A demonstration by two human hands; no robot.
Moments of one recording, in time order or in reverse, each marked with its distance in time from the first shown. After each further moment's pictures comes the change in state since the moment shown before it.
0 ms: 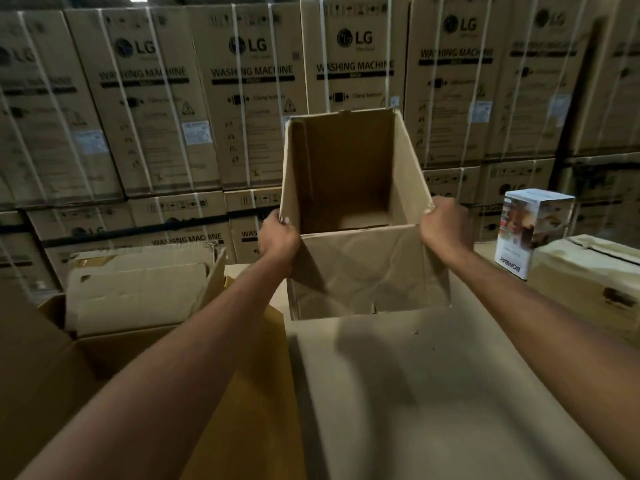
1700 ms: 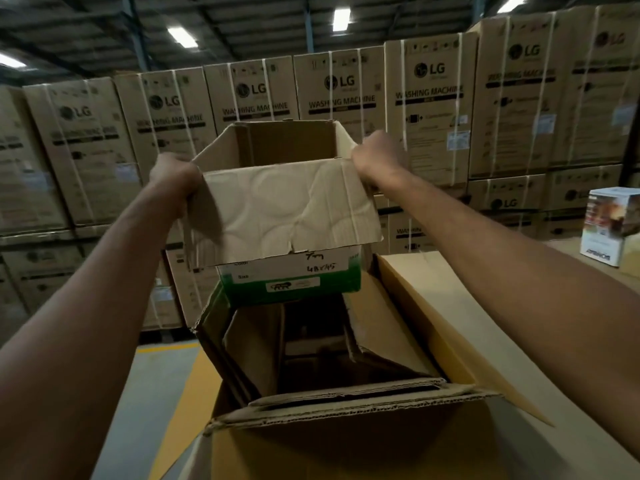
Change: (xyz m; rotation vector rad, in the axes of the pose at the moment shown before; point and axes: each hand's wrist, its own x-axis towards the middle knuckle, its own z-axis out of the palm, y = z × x) left_hand -0.006 -0.065 -0.628 0.047 0.223 0.025; right_hand -0.331 -0.461 -0.023 0.280 -0.208 -0.224
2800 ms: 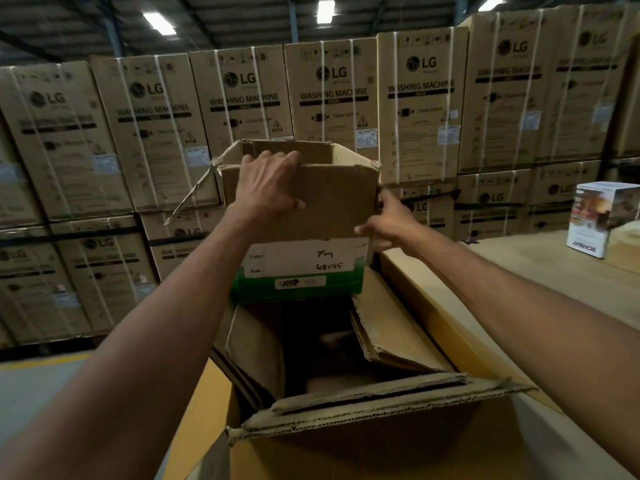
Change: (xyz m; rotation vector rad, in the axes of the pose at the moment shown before) left_hand -0.015 -0.001 0.083 0.863 -0.128 0.955; right_hand -0.039 0.076 0.062 0.312 -0.315 0.276
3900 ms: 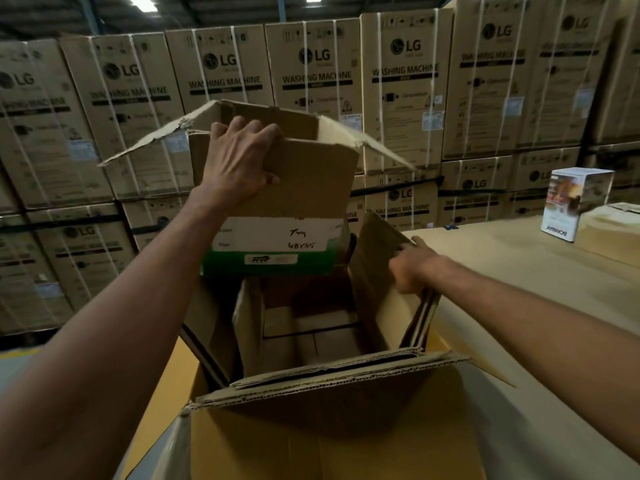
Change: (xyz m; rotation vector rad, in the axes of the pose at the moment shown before) left_hand -0.005 0.029 -0.018 0.059 0.138 0.036; right_hand -0.023 0.112 -0.066 -1.550 -0.438 -0.144
